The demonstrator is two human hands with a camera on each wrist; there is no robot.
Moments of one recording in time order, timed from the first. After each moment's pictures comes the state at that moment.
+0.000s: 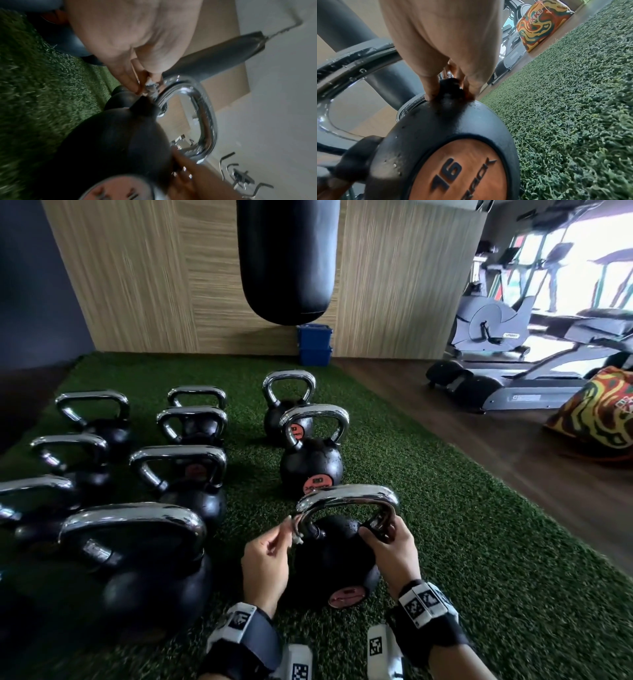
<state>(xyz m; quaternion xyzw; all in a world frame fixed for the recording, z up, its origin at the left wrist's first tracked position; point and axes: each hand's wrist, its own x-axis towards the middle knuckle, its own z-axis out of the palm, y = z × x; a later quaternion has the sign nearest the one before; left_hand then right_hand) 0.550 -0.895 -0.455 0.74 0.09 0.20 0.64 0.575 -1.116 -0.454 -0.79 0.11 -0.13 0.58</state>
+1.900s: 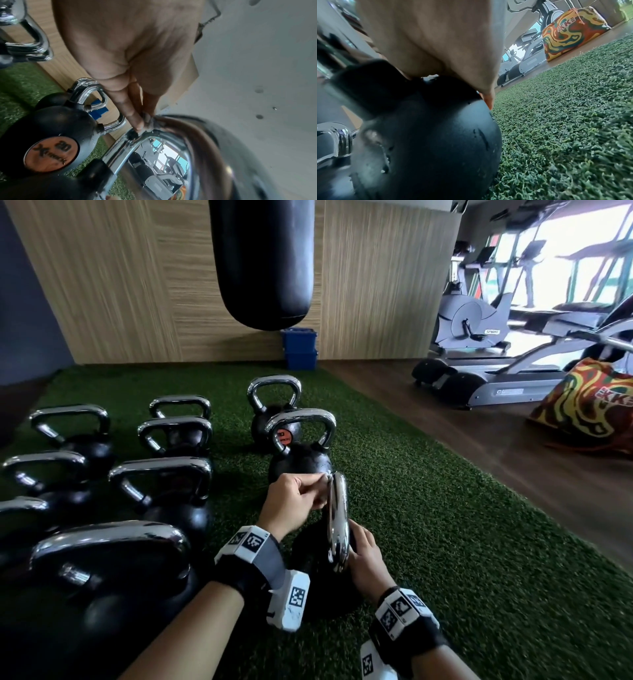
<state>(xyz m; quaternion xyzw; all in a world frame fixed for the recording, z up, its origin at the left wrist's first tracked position) 0.632 -0.926 -0.371 0.79 -0.12 0.08 0.59 0.570 -1.087 -0.442 -0.89 0.03 -0.03 0.46</state>
